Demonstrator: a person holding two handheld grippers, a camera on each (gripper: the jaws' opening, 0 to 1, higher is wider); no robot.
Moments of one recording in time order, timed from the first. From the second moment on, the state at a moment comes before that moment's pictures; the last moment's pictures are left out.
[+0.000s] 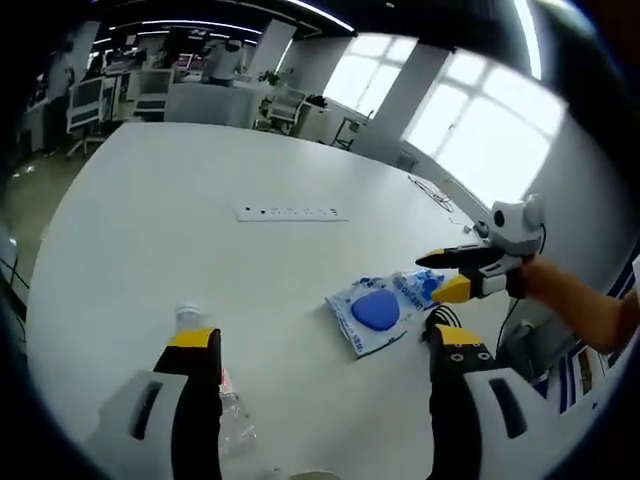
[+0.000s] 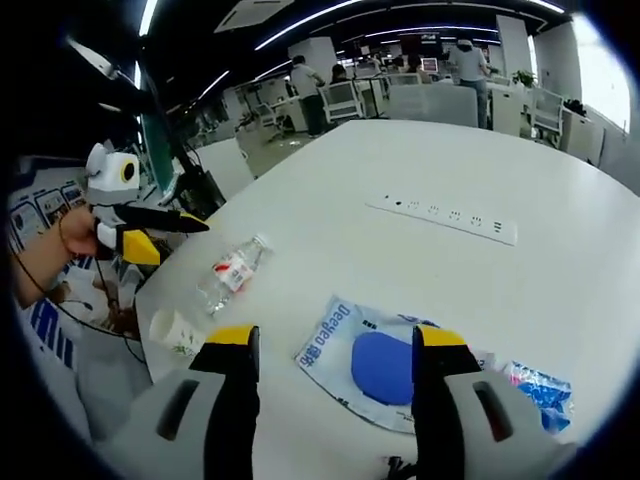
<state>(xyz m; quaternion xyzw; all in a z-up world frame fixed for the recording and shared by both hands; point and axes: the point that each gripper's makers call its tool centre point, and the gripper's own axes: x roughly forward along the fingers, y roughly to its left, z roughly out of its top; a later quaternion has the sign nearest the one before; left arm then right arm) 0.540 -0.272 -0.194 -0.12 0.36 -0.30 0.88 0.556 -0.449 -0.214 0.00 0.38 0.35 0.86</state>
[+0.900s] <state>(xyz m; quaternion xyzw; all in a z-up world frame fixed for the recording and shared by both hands) 0.511 -0.194 -0.189 -0.16 0.34 -0.25 0.89 0.559 -0.349 -0.209 0.02 0.39 0.44 0.81</state>
